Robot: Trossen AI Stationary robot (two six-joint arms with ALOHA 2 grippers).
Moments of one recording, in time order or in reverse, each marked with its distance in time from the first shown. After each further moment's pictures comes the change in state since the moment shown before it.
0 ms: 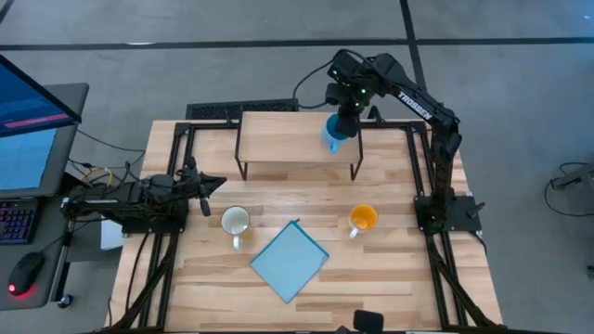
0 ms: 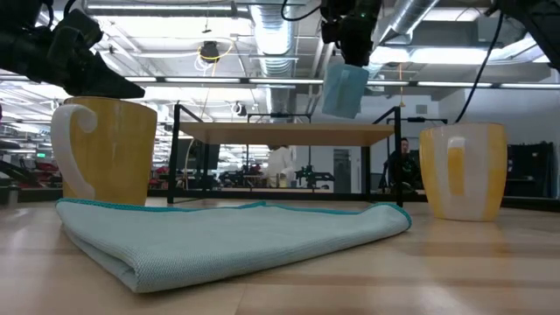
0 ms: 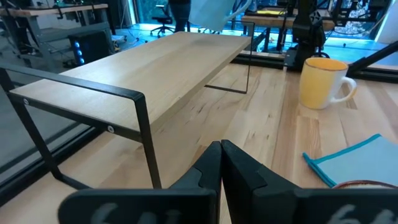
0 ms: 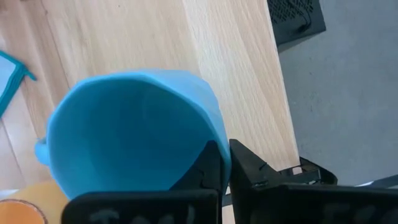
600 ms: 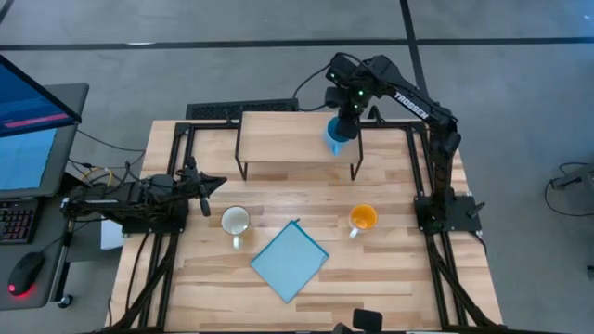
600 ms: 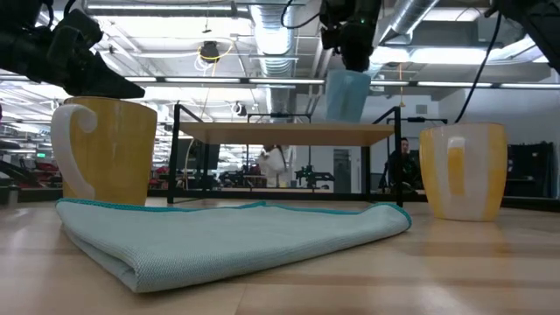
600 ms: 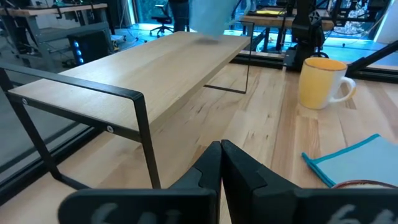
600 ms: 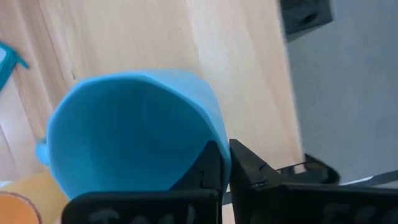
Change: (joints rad) left arm 0.000 0.000 0.000 0.000 0.003 -0.001; right arm -0.006 0.010 -0.045 0.000 0.003 -0.019
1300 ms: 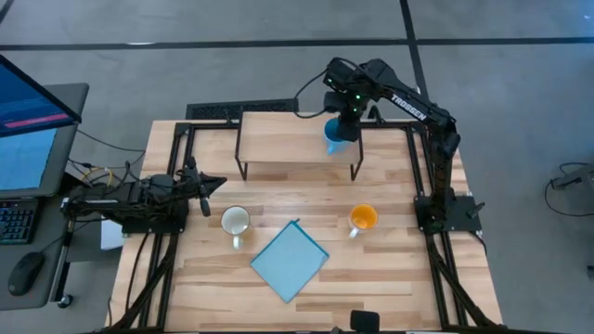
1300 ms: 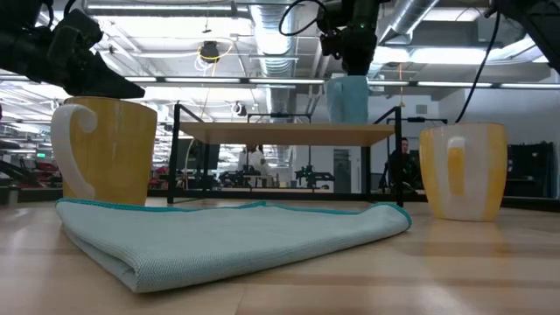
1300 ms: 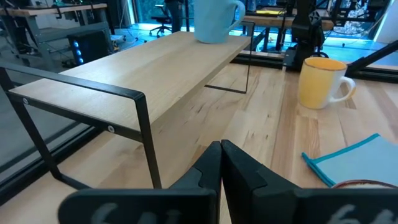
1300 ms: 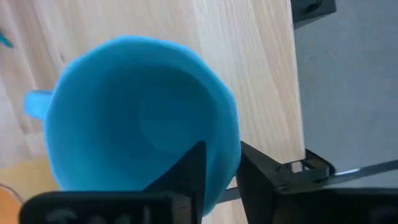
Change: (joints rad) left arm 0.000 0.000 0.000 0.000 0.000 0.000; right arm 0.020 0.000 -0.034 0.000 0.054 -0.032
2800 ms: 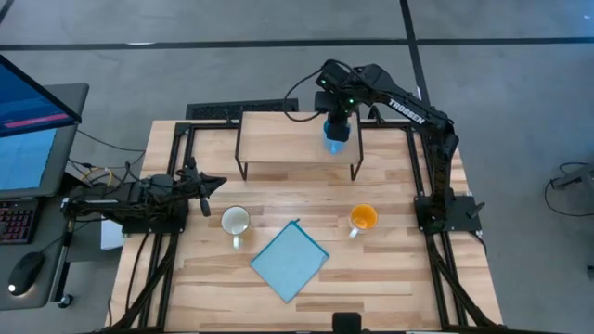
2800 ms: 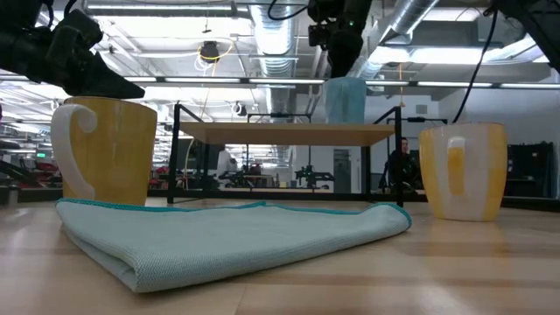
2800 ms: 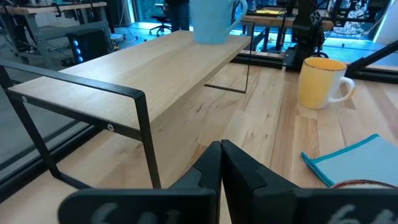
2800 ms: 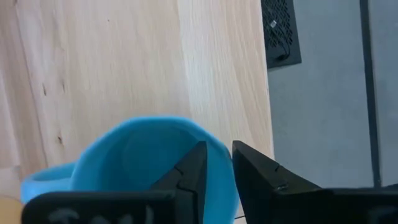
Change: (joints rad) left arm 0.000 0.000 0.000 -0.003 0.001 -0.008; right arm 0.056 0.000 0.000 0.161 0.044 -0.041
